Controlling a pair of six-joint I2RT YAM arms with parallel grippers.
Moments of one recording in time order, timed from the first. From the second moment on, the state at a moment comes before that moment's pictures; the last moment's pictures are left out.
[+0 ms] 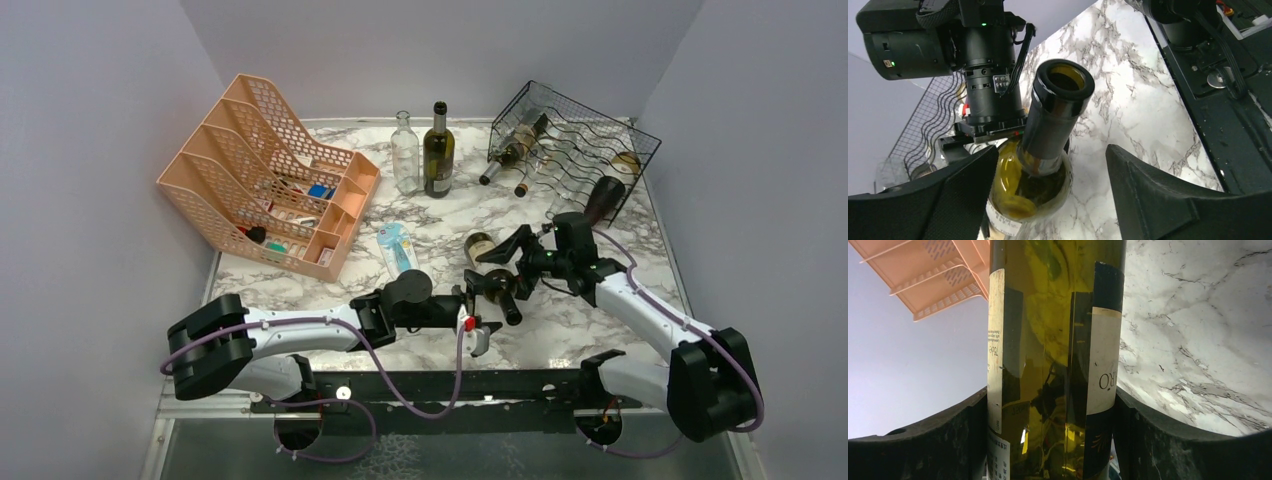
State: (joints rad) left arm -1.19 1.29 0.61 0.58 0.35 0.72; right arm 0.31 1.14 0.56 -0.16 -0.65 1.28
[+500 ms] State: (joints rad) left arm -1.19 1.31 0.63 0.57 0.37 0.68; right arm 0.41 1.23 0.56 -0.09 -0.59 1.32
